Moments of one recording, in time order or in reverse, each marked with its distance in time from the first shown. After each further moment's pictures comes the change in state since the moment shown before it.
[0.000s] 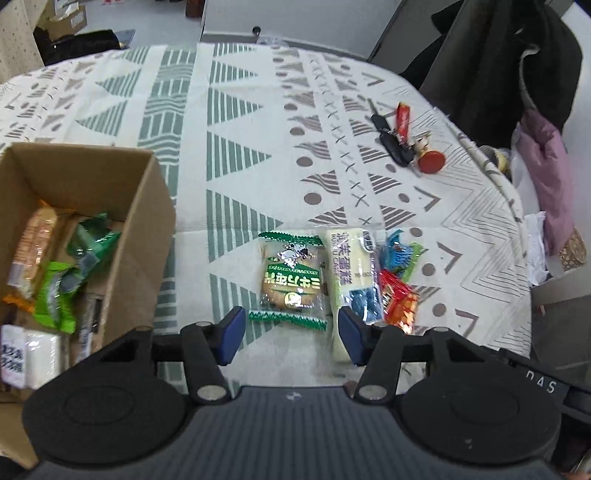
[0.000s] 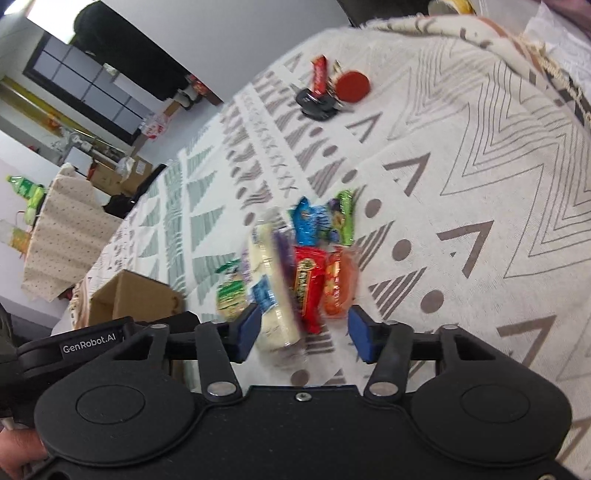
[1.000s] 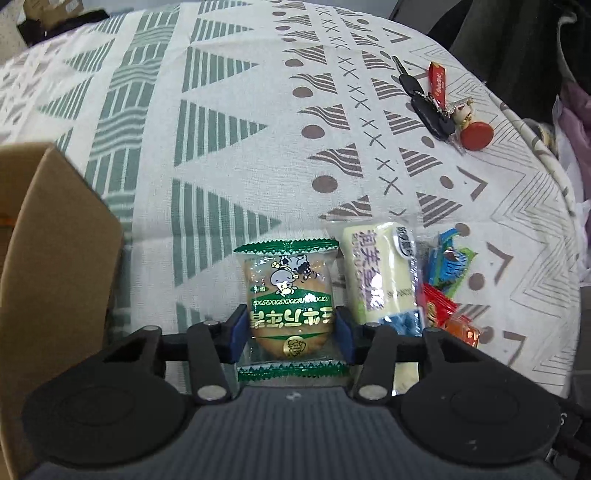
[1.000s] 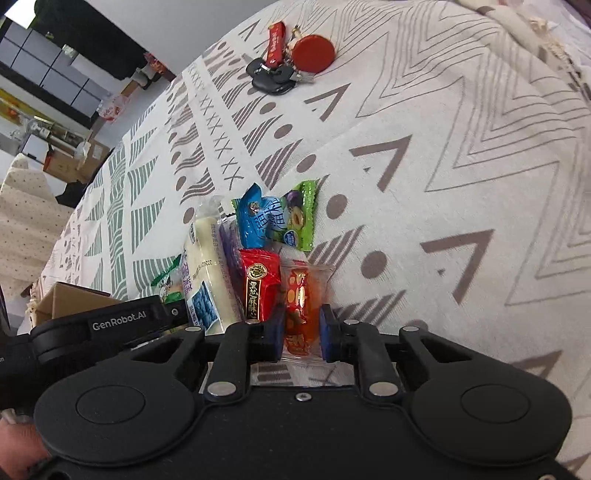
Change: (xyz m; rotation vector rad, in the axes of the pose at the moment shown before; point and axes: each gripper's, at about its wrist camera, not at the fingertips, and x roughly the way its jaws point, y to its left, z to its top) left arm 0.070 -0.006 0.022 0.002 0.096 0.056; right arm 0.035 -0.011 0.016 0.024 0.070 -0.125
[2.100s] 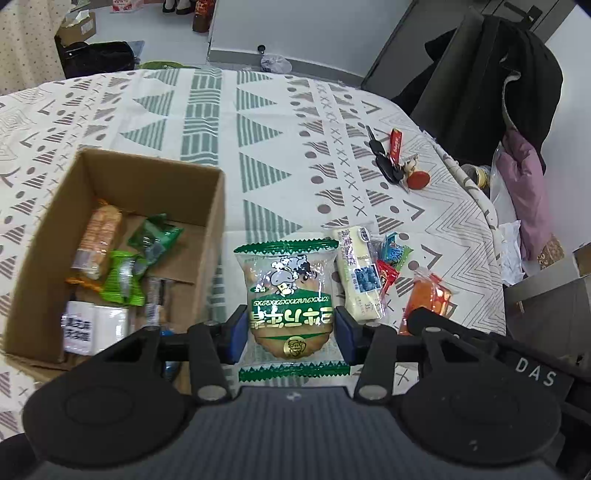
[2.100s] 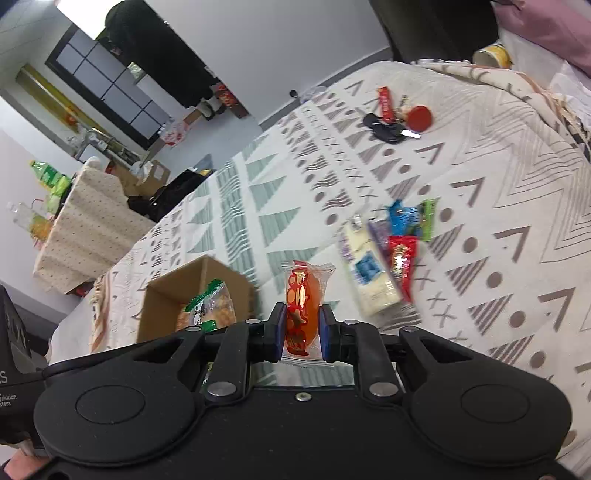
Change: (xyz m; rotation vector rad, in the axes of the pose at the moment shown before) left arm -0.154 0.048 -0.059 -0.013 -0.157 -0.085; right arm -0.098 0.104 -0.060 -0.097 -0.158 0.127
